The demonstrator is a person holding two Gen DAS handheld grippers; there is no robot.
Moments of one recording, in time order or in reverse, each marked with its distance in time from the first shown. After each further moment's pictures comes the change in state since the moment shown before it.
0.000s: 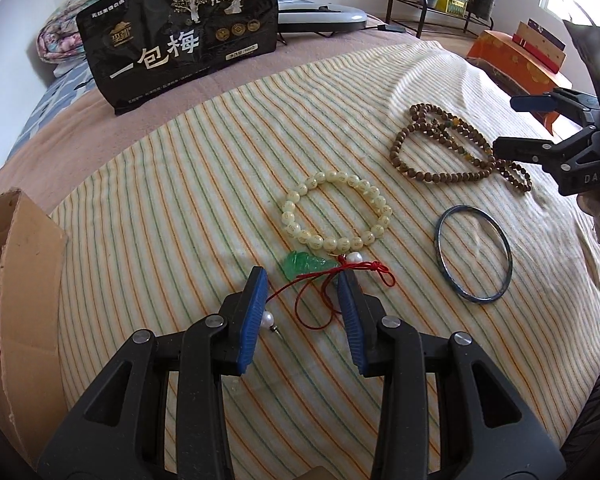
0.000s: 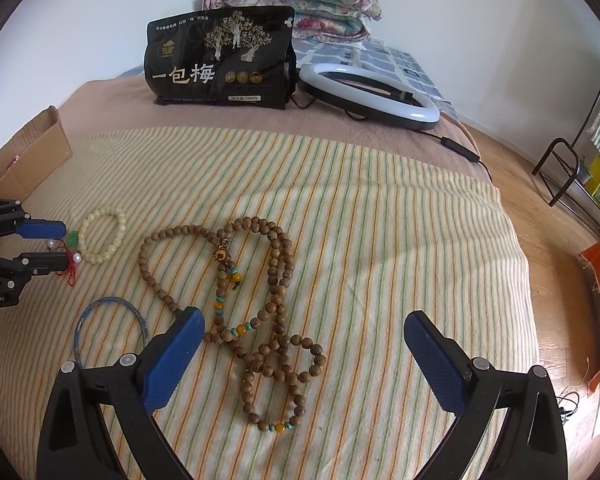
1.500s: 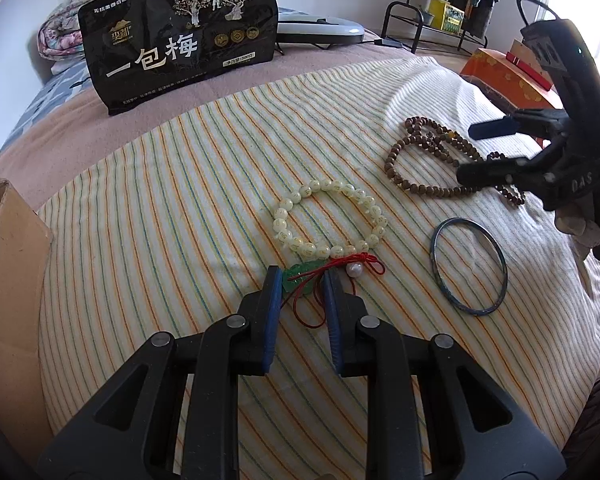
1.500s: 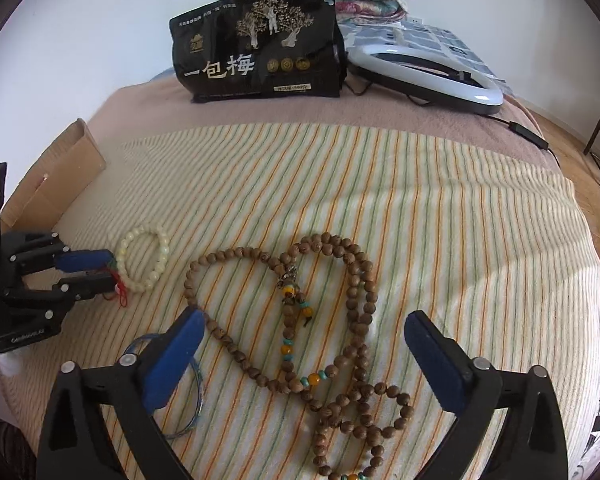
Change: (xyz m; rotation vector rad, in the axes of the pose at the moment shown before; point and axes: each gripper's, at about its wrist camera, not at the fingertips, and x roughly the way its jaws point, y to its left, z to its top) left arm 0.003 0.004 -0.002 -0.034 -0.056 -0.048; right arm 0.031 0.018 0.018 0.032 0.042 0.232
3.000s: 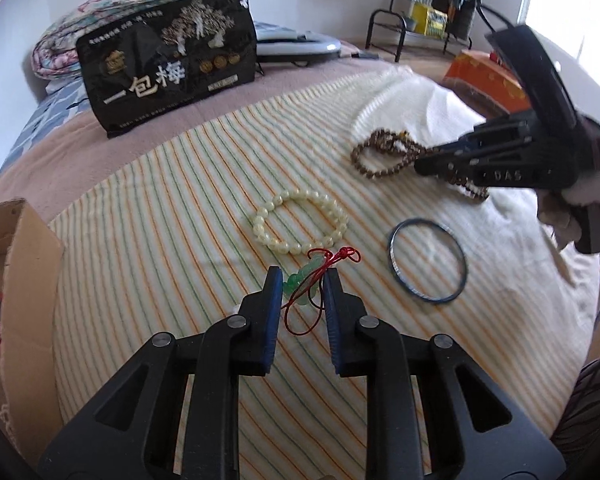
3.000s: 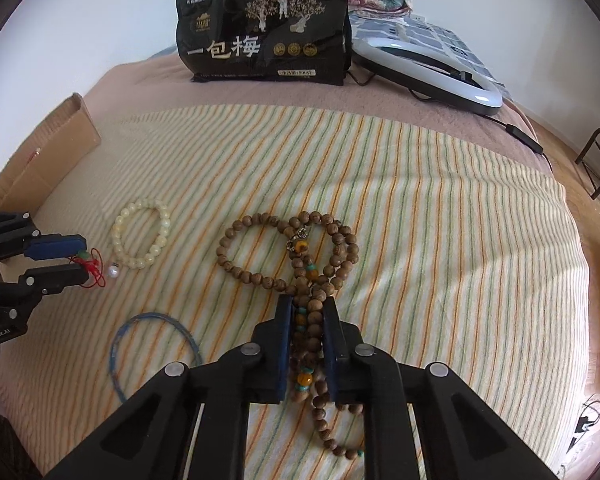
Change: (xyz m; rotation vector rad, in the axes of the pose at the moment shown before) left arm -0.033 -0.016 -0.002 0.038 -0.048 -0.024; right arm -0.002 0.013 -0.002 -0.032 0.038 -0.067
